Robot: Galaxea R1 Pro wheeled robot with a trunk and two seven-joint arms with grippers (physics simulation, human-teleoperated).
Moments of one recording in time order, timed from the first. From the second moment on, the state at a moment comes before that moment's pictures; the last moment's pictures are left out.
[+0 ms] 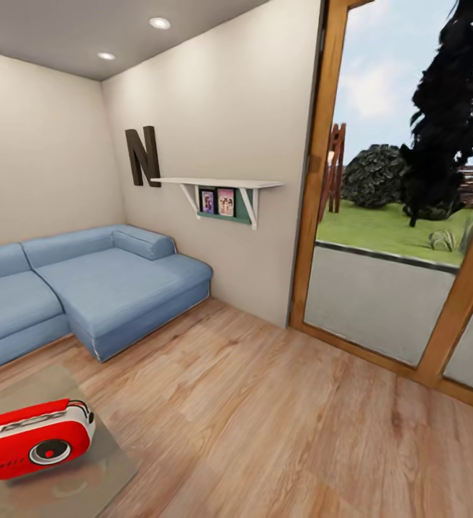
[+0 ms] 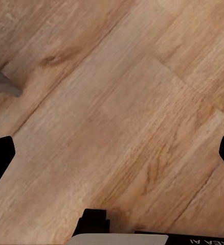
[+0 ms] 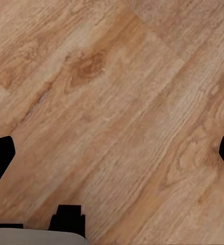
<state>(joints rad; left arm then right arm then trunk) -0.04 -0.07 0.01 -0.66 -0.01 0.14 0.12 -0.18 -0.09 0.00 -0.36 0.10 0.01 0.00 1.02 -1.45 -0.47</state>
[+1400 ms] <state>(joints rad) -0.04 -0.08 0.01 -0.66 -0.01 0.14 0.12 -0.18 -0.09 0.00 -0.36 0.10 0.01 0.00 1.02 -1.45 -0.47</state>
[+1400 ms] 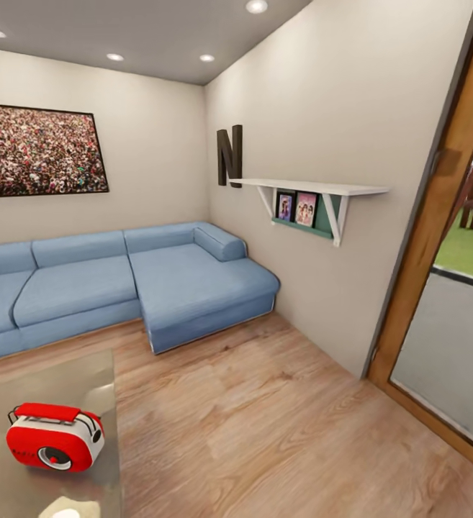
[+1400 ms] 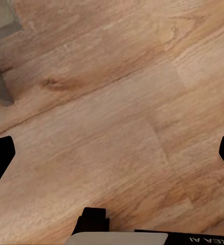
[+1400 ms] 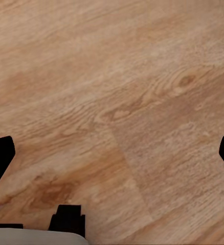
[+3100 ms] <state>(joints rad) -0.04 -0.08 0.01 -0.66 -0.01 0.14 0.12 -0.18 -0.09 0.00 -0.36 0.10 0.01 0.00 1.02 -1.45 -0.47</state>
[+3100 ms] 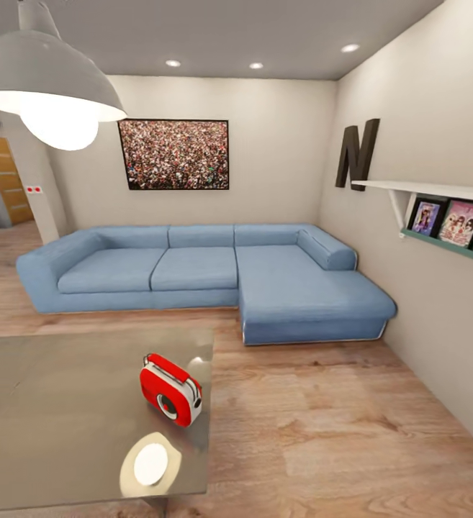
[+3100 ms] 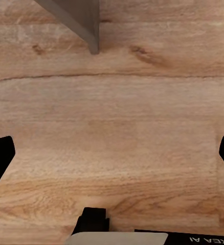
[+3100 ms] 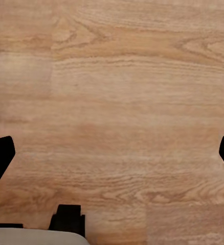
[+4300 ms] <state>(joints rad) -0.04 -0.08 0.01 -0.66 -0.01 0.14 0.12 -0.18 -0.09 0.00 -0.36 0.10 0.01 0.00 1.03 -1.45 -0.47</state>
